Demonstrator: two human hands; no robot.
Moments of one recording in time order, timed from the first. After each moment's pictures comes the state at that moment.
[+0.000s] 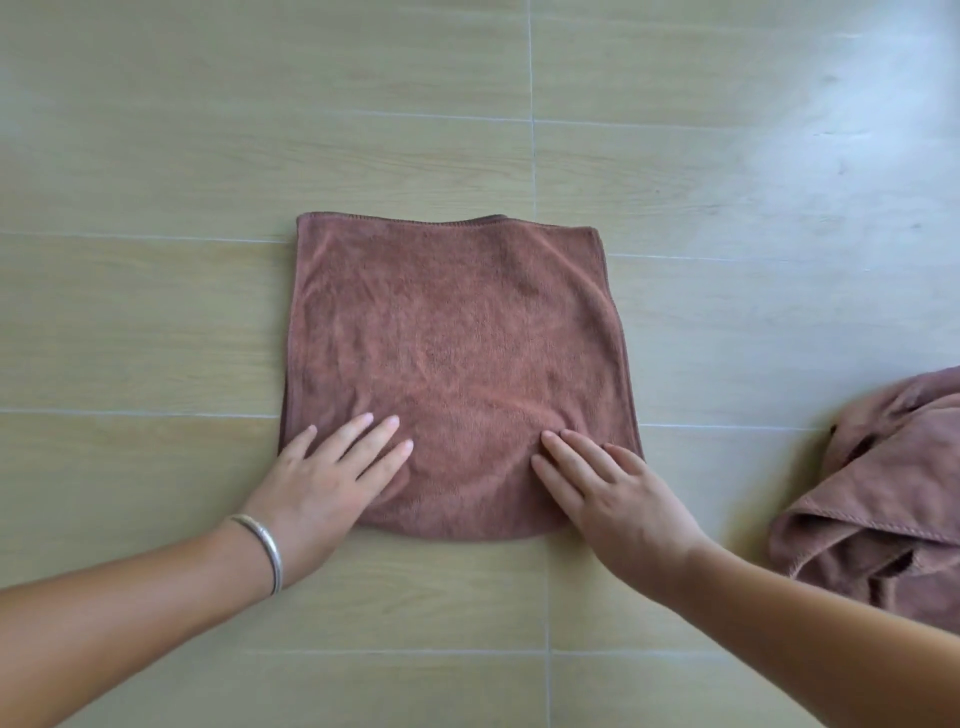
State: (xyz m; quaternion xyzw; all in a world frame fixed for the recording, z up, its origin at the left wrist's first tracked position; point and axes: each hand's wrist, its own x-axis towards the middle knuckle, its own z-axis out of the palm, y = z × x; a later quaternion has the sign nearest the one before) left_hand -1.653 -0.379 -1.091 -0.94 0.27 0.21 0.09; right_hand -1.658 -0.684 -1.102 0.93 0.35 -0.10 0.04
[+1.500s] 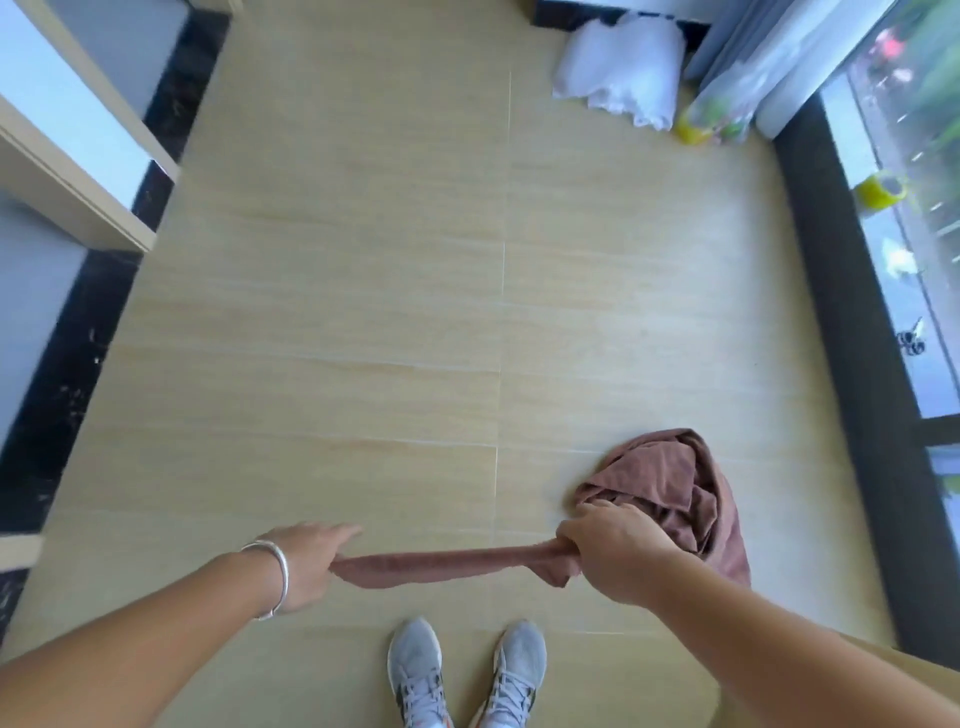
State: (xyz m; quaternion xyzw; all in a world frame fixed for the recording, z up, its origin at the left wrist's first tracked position) left_hand -1.751 -0.315 -0.587 -0.85 0.07 0.52 -0.03; right_hand -1.720 -0.657 -0.531 0.88 0.22 -0.42 0.02
